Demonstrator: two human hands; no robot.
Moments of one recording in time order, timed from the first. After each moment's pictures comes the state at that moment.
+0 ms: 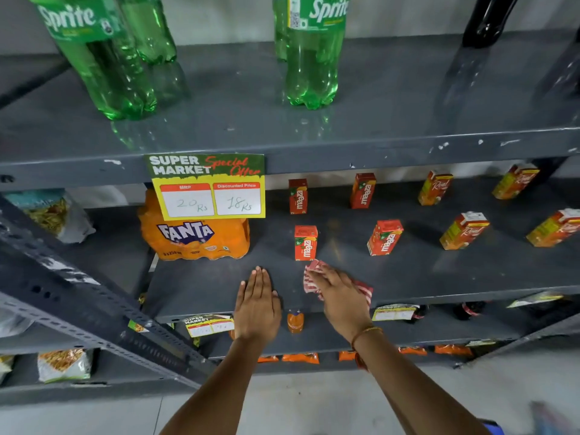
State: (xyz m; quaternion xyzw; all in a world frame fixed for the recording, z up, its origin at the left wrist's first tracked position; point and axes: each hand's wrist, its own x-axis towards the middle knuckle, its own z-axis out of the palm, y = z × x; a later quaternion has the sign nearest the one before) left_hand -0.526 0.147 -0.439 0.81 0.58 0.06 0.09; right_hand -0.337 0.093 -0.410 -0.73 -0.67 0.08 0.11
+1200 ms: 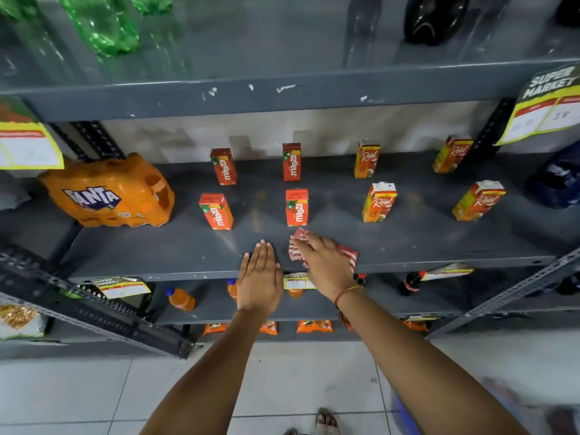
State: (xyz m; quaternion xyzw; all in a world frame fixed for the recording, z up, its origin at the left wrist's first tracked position) left_hand -0.329 0.065 -0.443 0.81 0.57 0.12 0.07; right_hand -0.163 0.045 -0.412 -0.68 -0.72 0.06 0.10
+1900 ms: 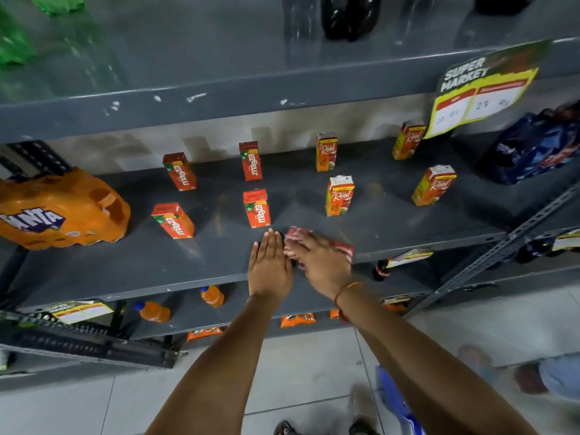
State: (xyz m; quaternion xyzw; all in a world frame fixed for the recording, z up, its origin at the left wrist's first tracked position) left_hand -0.239 0.072 -0.447 0.85 0.52 0.07 0.08; right_hand -0.104 0.022 -0.403 -0.69 -0.71 0.09 0.10
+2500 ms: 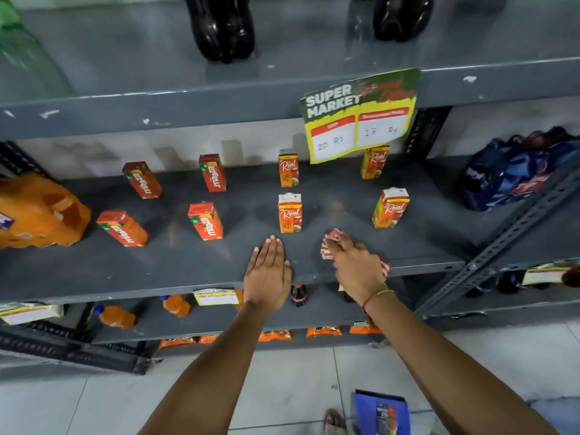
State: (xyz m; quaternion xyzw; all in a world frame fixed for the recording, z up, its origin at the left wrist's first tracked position) left_hand -0.122 0.042 -0.441 0.84 0.52 0.11 0.06; right_hand 0.070 -0.015 -0.397 -0.76 -0.65 0.02 0.00
